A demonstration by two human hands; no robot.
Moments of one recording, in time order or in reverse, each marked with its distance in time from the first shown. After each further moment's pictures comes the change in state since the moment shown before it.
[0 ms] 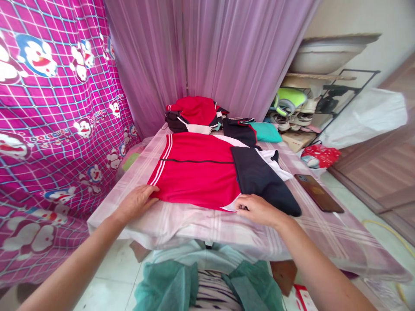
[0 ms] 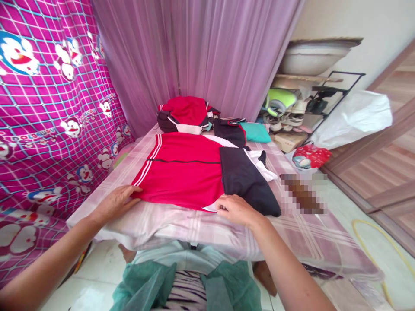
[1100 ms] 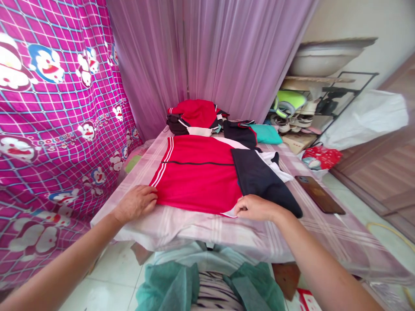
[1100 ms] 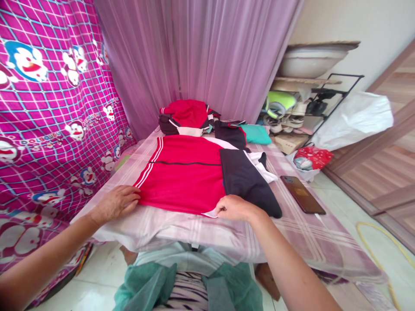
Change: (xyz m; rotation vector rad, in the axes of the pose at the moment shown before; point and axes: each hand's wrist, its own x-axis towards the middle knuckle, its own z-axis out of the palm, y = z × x) left_hand 0.004 0.001 -0.019 0.190 -0.123 0.147; right_hand 0.014 0.008 -0.007 0.173 -0.220 0.032
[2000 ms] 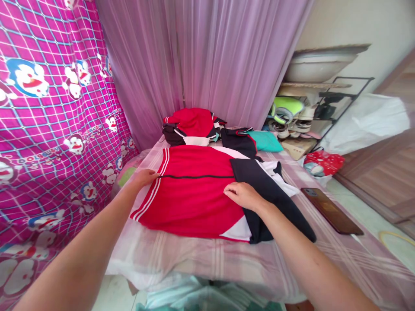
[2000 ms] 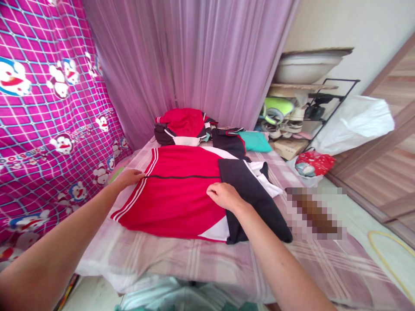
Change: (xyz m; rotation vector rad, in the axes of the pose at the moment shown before) left_hand 0.142 -0.111 0.028 -0.368 -0.159 -0.898; right_hand 0.072 0.020 -0.040 -0.245 0.447 0.079
